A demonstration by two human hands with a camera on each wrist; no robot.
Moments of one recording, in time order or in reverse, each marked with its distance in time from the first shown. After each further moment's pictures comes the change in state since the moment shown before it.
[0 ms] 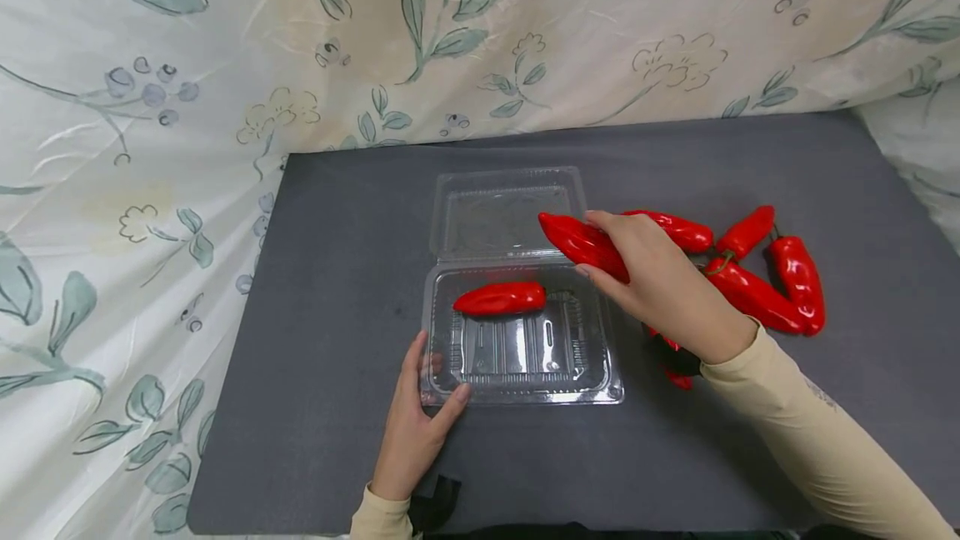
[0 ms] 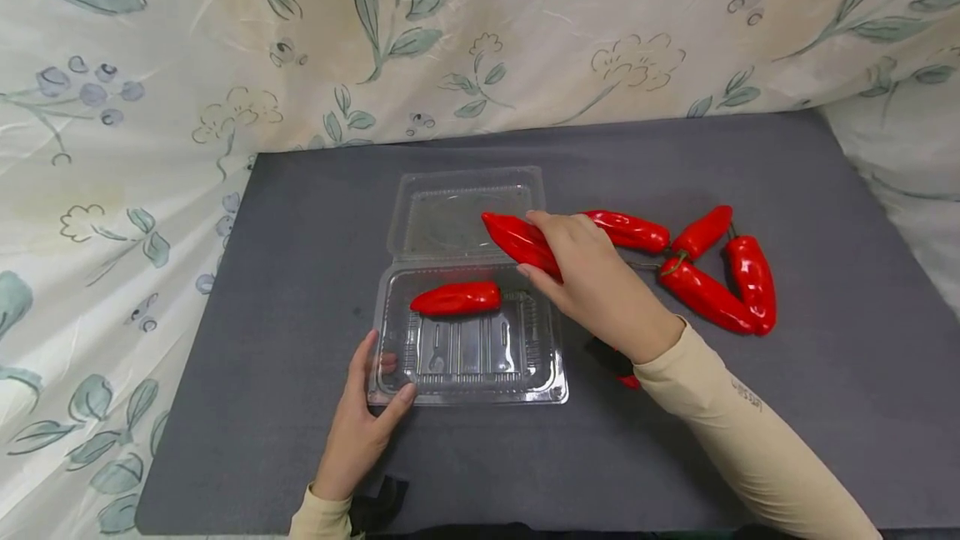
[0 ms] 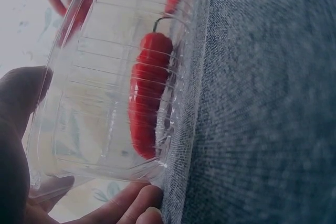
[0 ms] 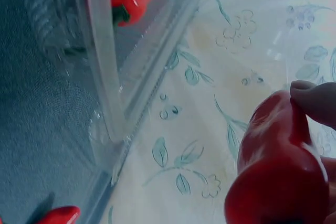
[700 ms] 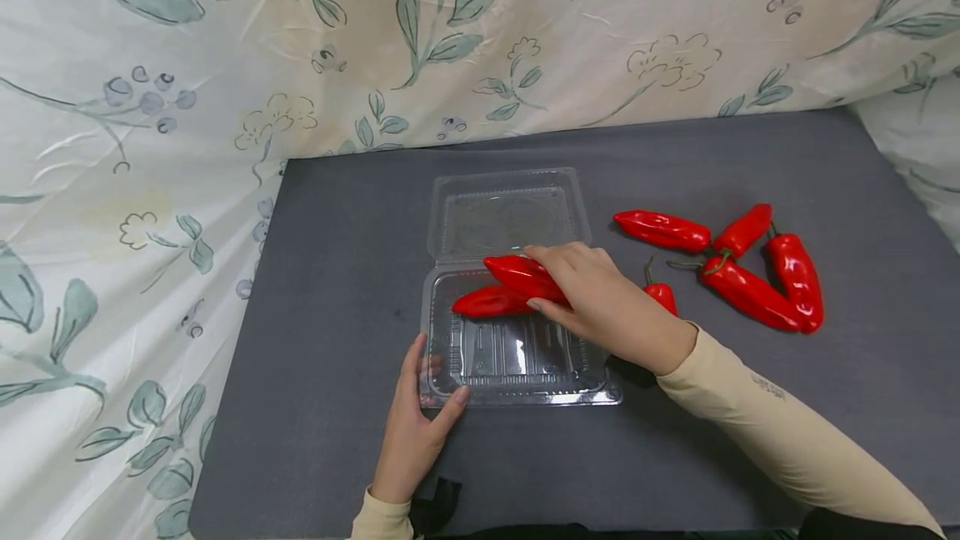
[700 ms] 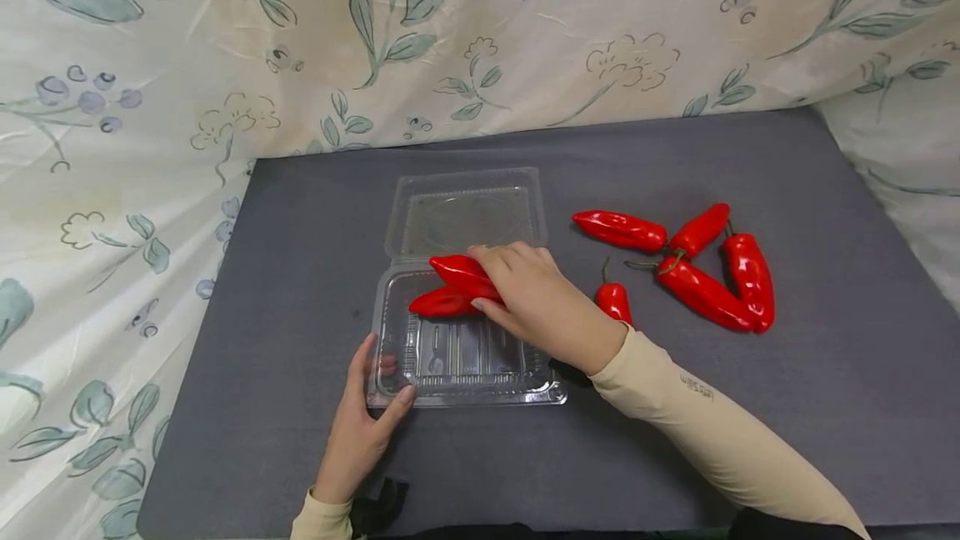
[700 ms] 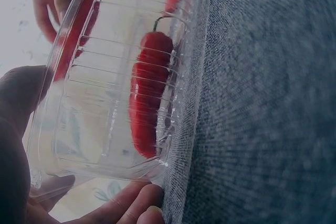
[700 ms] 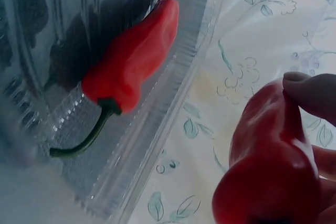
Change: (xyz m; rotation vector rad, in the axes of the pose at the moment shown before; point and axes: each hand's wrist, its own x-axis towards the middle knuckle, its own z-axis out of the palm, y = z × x) left_hand -0.001 0.002 0.002 0.008 0.011 0.011; right_hand 0.003 -0.025 0.031 0.004 -0.064 -0.194
